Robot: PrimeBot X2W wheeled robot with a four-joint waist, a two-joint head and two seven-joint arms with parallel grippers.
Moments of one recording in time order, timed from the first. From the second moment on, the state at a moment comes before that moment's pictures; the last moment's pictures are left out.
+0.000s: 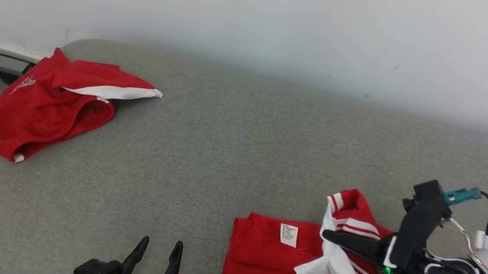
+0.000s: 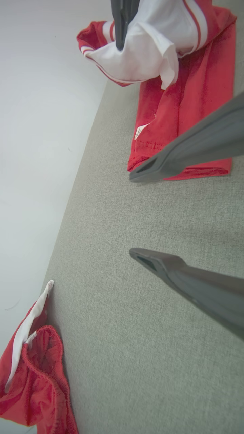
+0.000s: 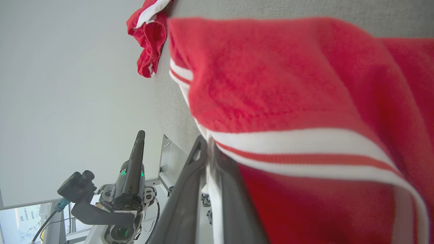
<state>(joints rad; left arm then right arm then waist) -0.06 0.06 -0.49 0.25 -0.39 0.12 -0.18 -0.55 -0.52 0.77 0.34 1.77 0.03 0.61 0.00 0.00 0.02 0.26</state>
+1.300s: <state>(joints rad) -0.15 0.05 -0.60 0.33 -0.48 0.12 -0.21 -0.61 -0.45 0.85 0.45 1.65 -0.06 0.57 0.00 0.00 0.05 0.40</state>
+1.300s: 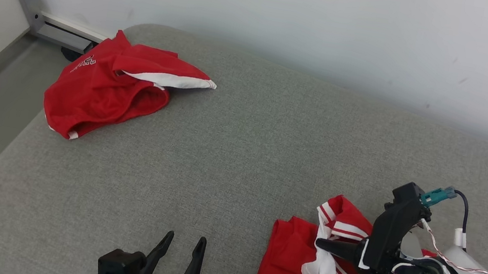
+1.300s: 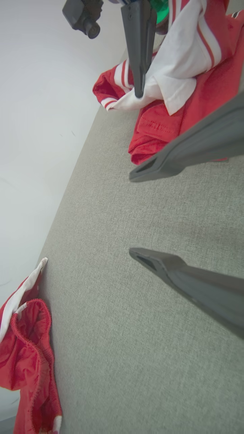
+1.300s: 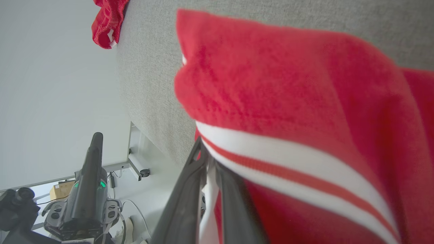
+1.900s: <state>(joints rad) -0.08 0.05 -0.55 0.37 -0.48 0.12 -0.23 -0.54 -0.55 0.75 0.40 1.68 0.01 0.47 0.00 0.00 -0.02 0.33</state>
